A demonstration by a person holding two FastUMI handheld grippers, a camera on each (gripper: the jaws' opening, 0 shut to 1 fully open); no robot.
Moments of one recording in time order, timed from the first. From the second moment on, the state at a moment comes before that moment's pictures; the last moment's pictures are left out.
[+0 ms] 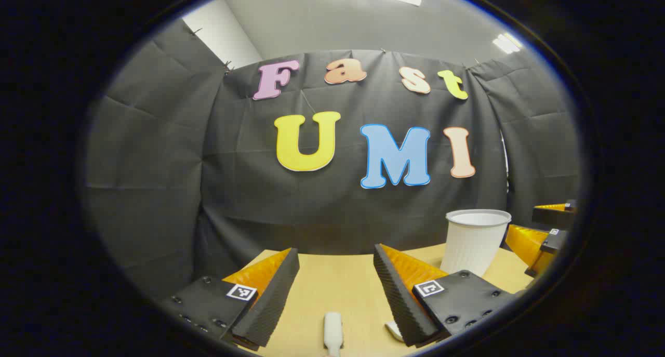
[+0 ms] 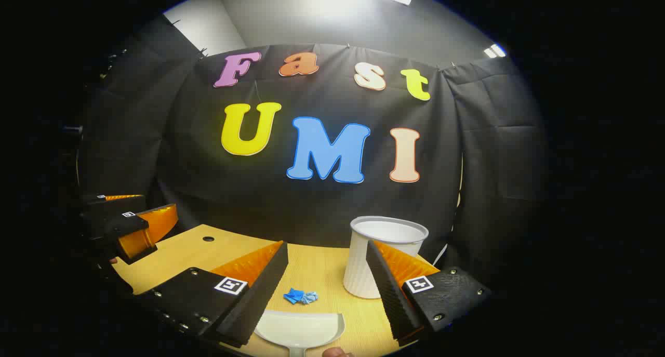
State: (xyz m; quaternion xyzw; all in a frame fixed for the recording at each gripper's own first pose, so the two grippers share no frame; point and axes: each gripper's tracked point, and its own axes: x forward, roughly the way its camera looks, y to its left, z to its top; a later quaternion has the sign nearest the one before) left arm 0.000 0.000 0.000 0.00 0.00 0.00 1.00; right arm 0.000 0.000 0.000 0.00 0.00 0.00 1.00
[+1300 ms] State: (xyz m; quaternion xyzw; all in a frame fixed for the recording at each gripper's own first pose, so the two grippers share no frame) left arm 0.016 -0.019 -0.070 0.02 0.08 -0.02 1.00; right arm 0.012 0.004 -0.063 -0.02 0.11 0.03 0.99
